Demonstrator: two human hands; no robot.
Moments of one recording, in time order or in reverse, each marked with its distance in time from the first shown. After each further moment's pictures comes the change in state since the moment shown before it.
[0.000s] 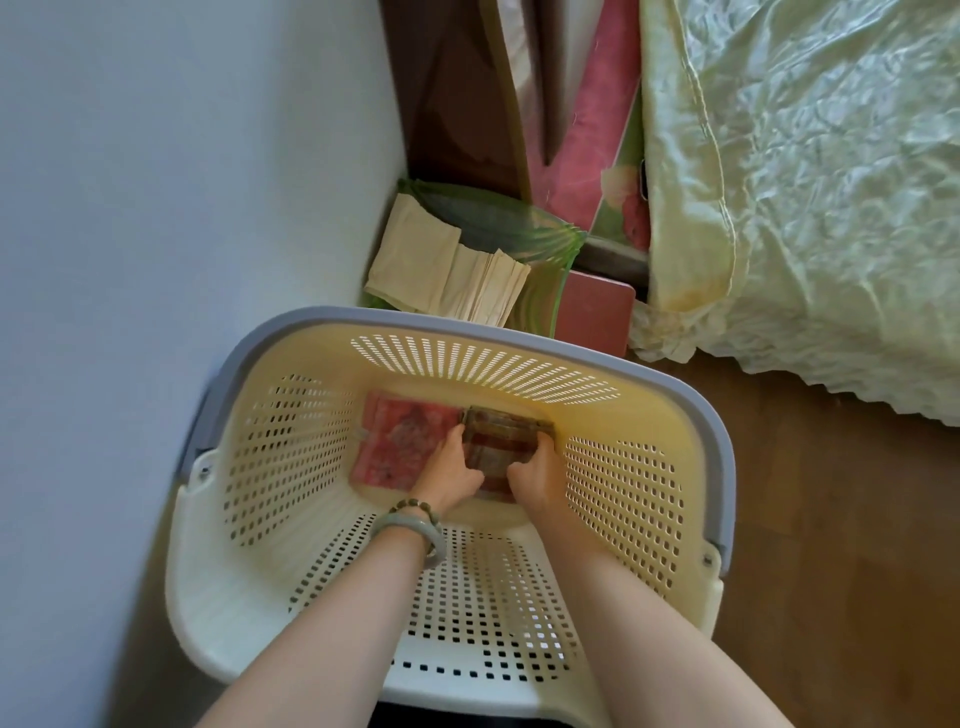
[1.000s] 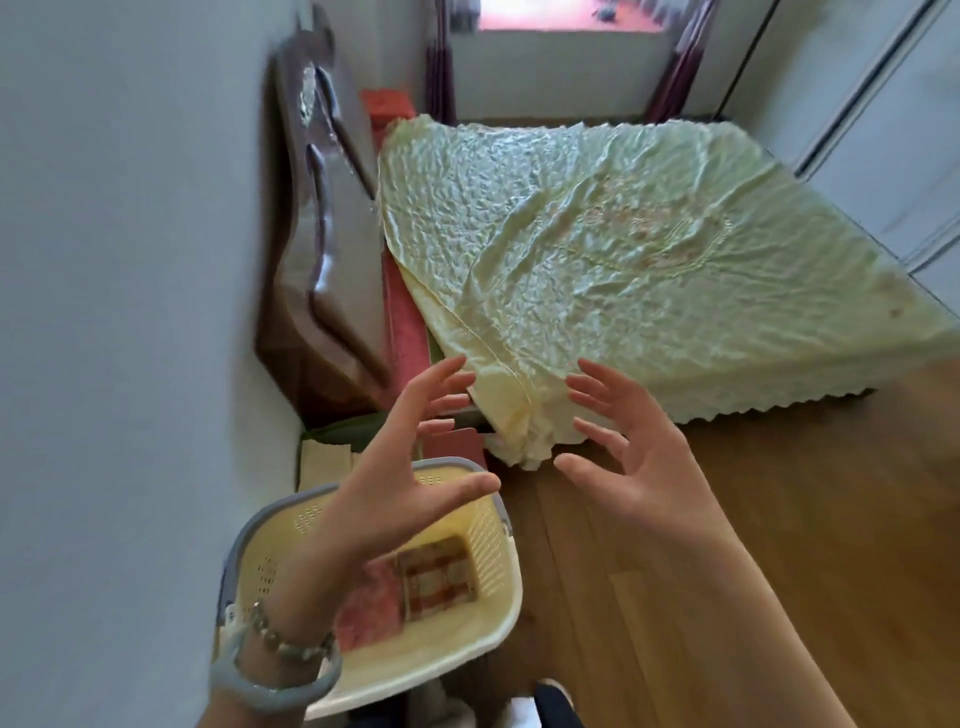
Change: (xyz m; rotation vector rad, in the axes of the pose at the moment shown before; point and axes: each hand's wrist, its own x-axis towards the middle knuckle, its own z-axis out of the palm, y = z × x) left_hand -0.373 0.226 -0.069 0.149 -0.009 1.284; right_hand -0.360 -0.021 -0.323 0.543 0.373 -0.937
